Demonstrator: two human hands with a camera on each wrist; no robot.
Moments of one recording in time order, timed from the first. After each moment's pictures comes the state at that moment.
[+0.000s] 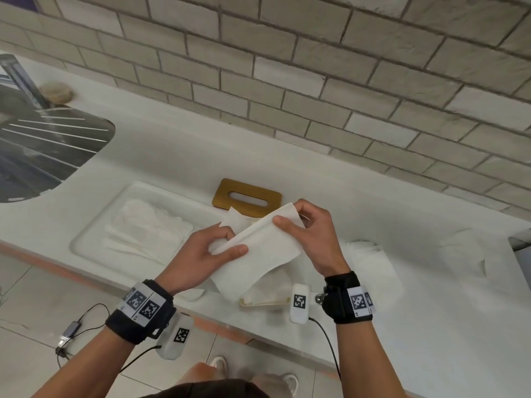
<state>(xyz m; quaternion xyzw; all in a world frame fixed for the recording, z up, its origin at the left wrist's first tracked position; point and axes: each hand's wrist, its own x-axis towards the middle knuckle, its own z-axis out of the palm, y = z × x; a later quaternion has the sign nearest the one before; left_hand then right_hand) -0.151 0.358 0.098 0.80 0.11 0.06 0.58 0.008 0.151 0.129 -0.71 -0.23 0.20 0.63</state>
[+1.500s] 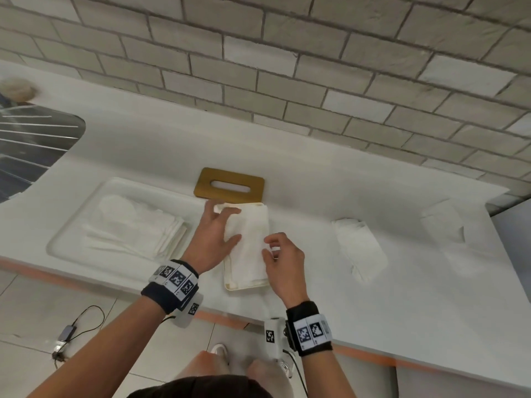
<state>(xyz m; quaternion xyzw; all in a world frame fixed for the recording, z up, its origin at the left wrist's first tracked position) -0.094 0.332 0.031 0.92 0.11 0.08 0.37 -0.052 0.128 0.016 -0.88 -0.14 0.10 0.43</state>
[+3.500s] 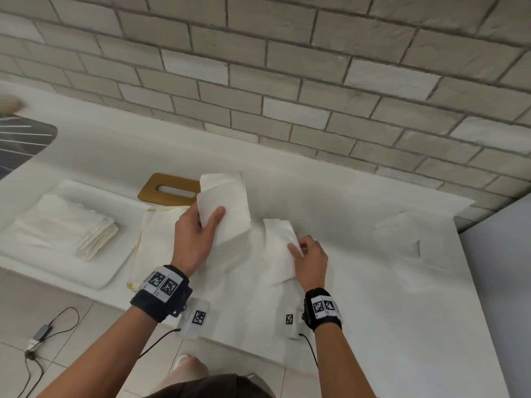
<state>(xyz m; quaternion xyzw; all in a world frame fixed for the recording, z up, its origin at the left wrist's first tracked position) -0.013 0.136 0.079 0.77 0.28 0.26 0.51 0.125 -0.102 -0.054 -0.89 -0.09 0.03 0.44</state>
